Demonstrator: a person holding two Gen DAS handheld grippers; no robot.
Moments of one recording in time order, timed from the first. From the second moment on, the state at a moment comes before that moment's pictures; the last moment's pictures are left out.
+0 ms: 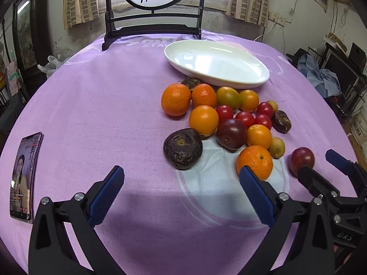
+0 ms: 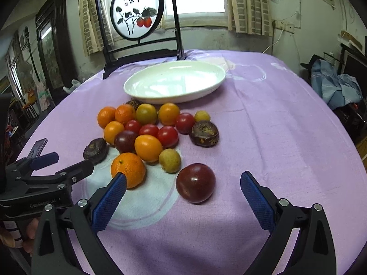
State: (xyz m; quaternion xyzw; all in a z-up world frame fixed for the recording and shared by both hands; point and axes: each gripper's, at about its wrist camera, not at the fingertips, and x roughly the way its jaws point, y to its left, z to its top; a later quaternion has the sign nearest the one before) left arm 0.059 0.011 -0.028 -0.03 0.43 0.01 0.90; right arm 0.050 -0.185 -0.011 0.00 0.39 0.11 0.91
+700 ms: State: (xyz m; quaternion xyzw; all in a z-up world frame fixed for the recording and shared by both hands) left arm 0.062 0.017 -0.030 -0.04 0.43 0.02 0.90; right arm 0.053 -0.191 -0.017 0.02 0.40 0.11 0.91
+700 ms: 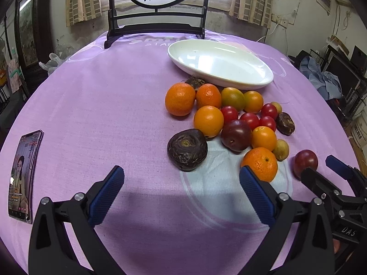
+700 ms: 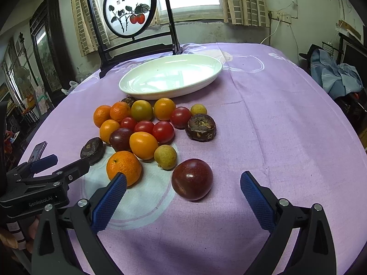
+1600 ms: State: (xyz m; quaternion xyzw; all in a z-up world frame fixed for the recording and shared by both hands) left arm 0.088 0.014 -0.050 0.05 0.47 0.02 0.88; right arm 0.051 -0.203 -0.016 0.08 0.41 0.14 0.90
